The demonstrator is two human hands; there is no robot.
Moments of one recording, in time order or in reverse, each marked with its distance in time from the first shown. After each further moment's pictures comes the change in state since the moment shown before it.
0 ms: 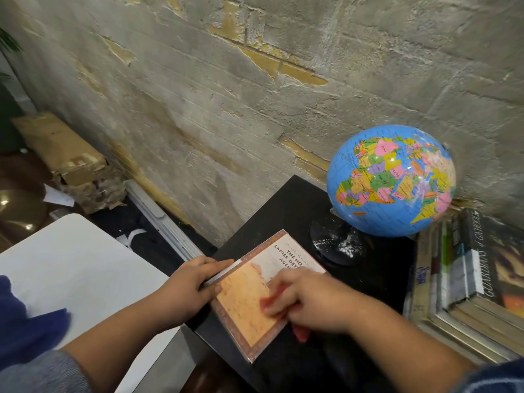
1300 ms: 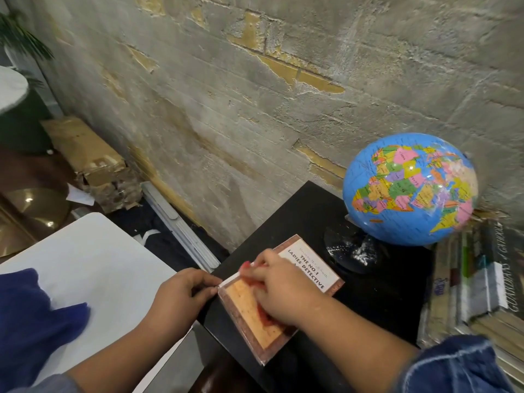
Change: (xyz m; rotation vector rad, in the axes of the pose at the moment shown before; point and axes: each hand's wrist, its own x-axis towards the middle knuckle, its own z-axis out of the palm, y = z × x) left_hand -0.036 0.003 -0.001 -0.073 0.321 -0.151; right_hand 0.050 -0.051 0.016 -0.093 0.212 0.087
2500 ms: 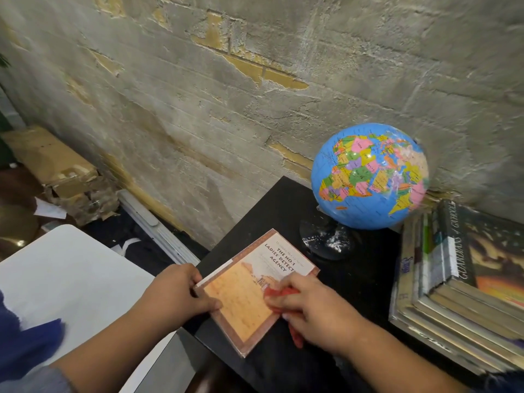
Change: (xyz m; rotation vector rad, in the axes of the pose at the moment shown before) left_hand 0.016 0.027 0.005 0.289 -0.192 -0.117; right_hand -0.076 0.075 0.008 -0.010 0.097 -0.117
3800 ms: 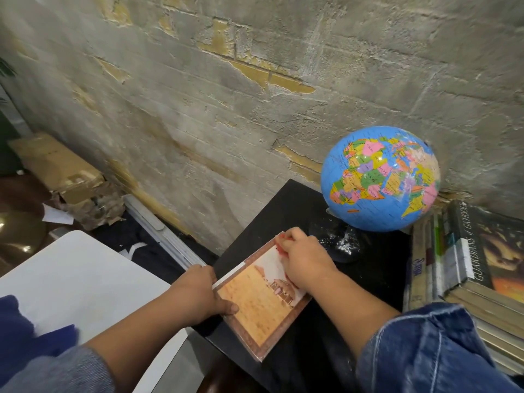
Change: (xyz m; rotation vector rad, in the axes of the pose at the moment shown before) left_hand 0.021 0.004 0.000 0.056 -0.175 -0.047; right_hand 0.094 -0.003 -0.016 -0.253 0.032 0.392
